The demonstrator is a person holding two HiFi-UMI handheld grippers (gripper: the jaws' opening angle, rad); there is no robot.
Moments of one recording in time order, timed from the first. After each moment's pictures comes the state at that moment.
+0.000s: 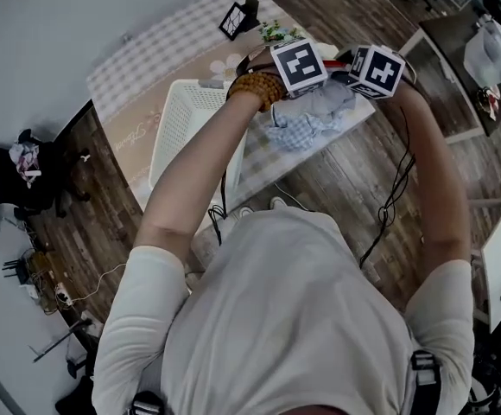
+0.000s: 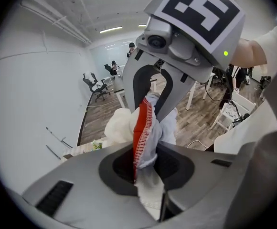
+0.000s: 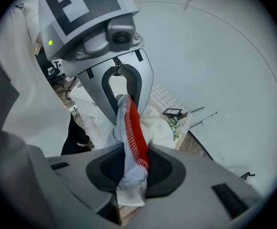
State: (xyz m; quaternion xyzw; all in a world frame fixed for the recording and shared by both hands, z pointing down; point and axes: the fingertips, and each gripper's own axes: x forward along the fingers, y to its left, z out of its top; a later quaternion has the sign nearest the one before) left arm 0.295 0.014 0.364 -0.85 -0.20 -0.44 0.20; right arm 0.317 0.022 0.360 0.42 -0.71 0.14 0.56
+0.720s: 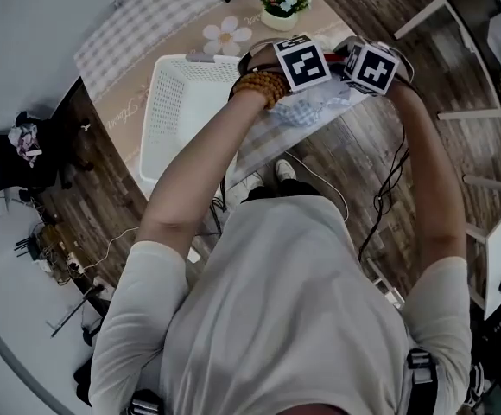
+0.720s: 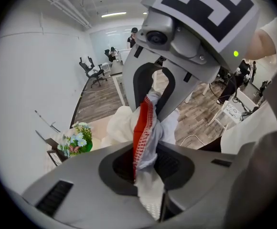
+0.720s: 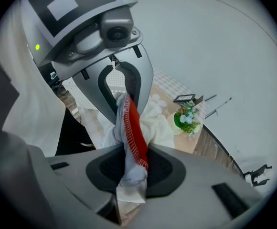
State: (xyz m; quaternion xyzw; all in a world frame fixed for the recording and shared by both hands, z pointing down) left arm 0.314 0.013 0.475 -0.83 -0.21 -0.50 0.16; right arm 0.333 0.016 0.472 0.39 -0.73 0.20 0.53
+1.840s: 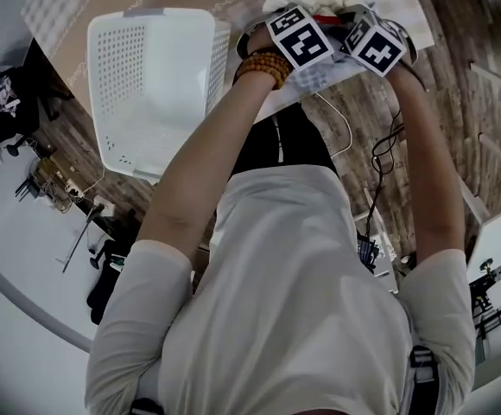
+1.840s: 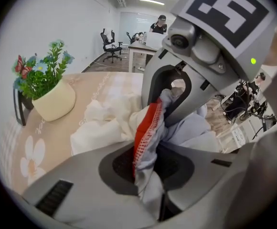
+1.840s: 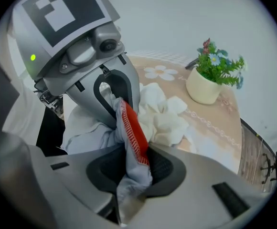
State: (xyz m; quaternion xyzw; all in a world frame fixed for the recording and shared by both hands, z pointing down) left arm 0.332 -0.007 0.705 -0.82 -0.14 -0.55 0.00; right arm 0.350 0.000 0.700 0.37 -0.75 0.29 0.46
